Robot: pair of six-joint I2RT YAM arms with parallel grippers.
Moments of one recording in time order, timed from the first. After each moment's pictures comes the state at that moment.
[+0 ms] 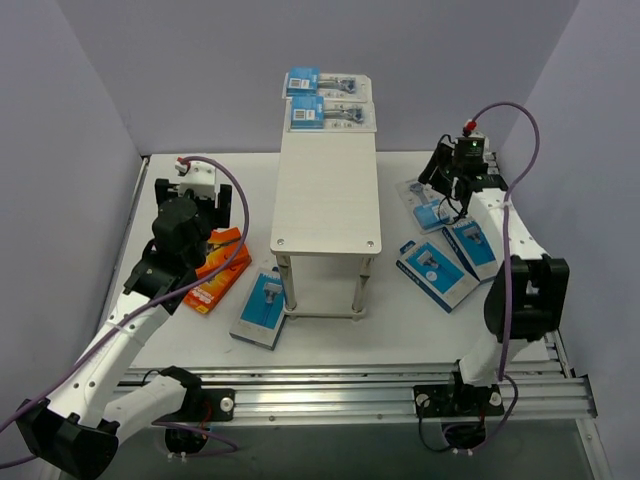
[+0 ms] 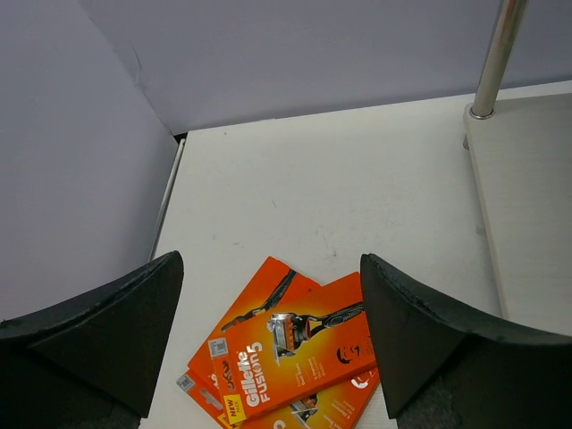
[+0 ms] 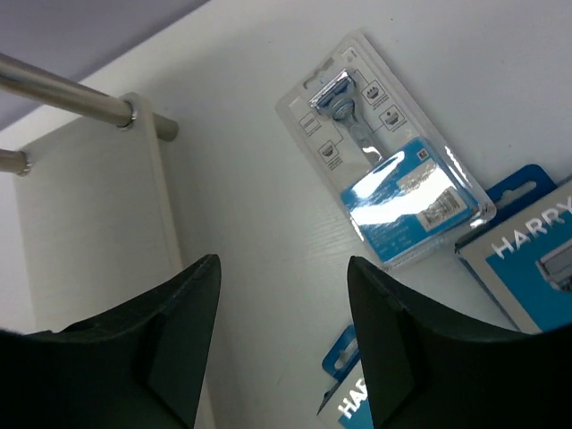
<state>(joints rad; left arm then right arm) -0.44 1.00 1.03 -0.15 -0.54 0.14 0.03 1.62 1.38 -0.34 0.01 0.50</state>
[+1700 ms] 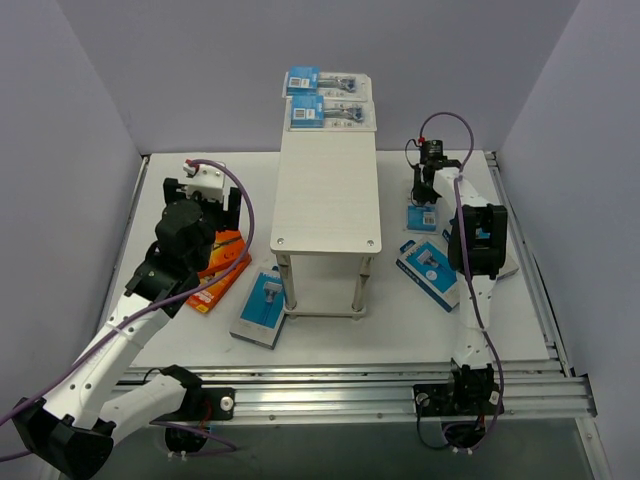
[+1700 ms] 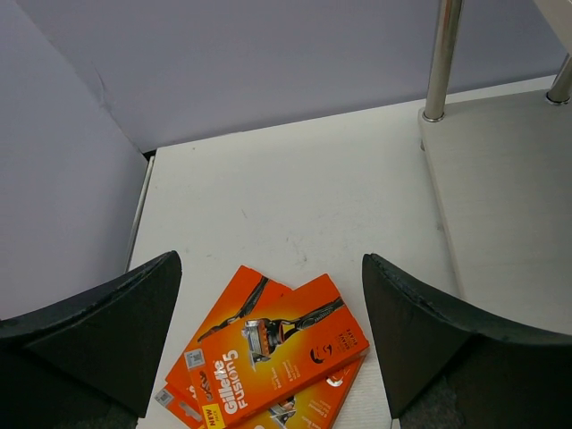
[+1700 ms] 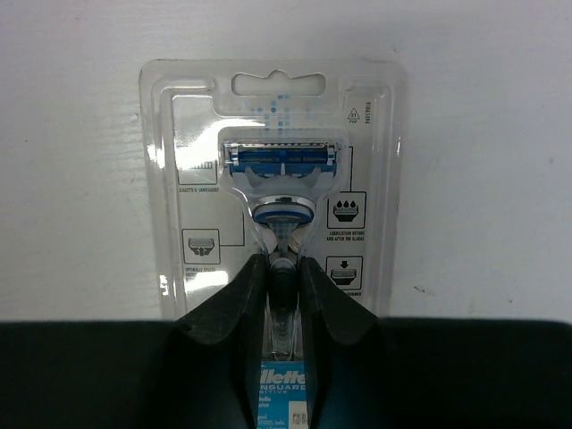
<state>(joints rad) -0.50 0.99 1.03 -0.15 -0.51 0.14 0.04 2.39 1.97 -0.55 0.14 0.09</state>
